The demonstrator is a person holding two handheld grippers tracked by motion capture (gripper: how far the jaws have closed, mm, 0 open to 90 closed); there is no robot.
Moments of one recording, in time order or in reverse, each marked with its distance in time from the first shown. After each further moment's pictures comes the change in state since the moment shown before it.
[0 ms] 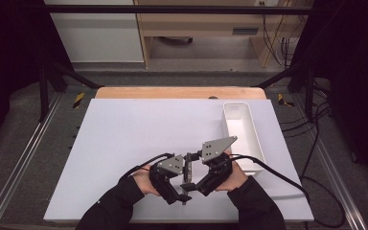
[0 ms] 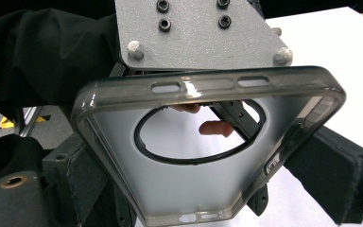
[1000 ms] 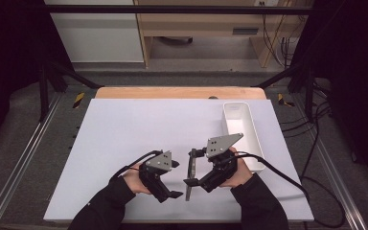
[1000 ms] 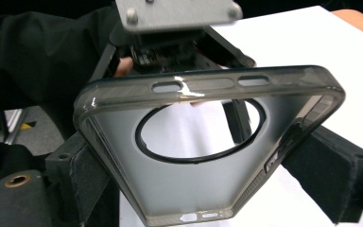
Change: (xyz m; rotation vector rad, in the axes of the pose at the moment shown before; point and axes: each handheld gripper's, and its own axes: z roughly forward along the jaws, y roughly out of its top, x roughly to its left) left arm 0.000 -0.017 -0.030 -0.033 0.125 -0.051; right arm 0.000 0.006 -0.016 0.011 -0.072 0.031
